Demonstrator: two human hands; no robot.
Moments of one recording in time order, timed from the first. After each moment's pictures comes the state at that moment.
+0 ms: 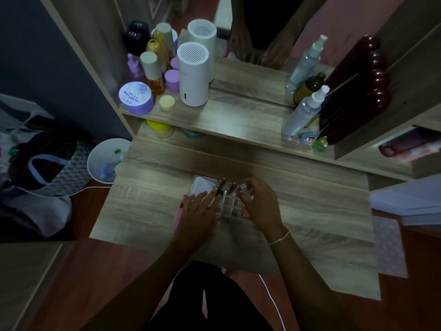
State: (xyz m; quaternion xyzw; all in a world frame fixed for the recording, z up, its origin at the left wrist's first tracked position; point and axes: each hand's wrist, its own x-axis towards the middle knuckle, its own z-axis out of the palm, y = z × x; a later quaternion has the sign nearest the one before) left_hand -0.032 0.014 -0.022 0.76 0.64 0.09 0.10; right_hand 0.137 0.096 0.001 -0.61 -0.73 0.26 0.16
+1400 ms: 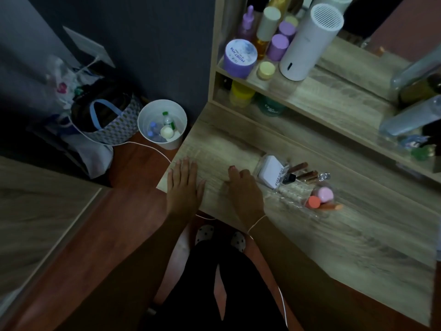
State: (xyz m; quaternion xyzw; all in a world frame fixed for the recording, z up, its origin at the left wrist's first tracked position) left_hand -0.185 -0.071 -0.096 0.52 0.84 0.06 0.15; right_hand -0.043 0.013 -0.037 -0.50 -0.84 0.17 -0.09
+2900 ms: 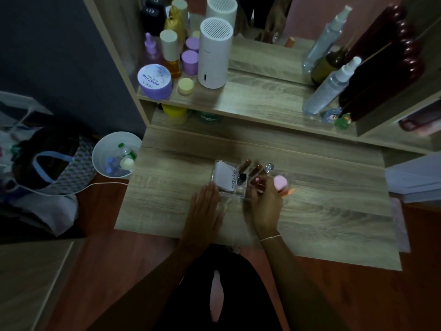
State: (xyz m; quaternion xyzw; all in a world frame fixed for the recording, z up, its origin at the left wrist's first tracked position) left_hand -0.075 -0.036 -0.069 0.72 0.66 0.15 0.18; right_hand 0.078 0.031 -0.028 -0.72 -0.57 0.25 0.31
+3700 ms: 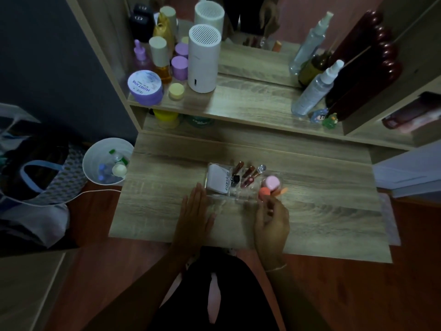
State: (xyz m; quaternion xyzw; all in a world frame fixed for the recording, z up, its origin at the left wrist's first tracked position) left_hand -0.085 -0.034 -0.070 0.70 0.66 0.15 0.21; right_hand 0.102 -0.019 -0.030 -0.73 -0.56 0.16 0.37
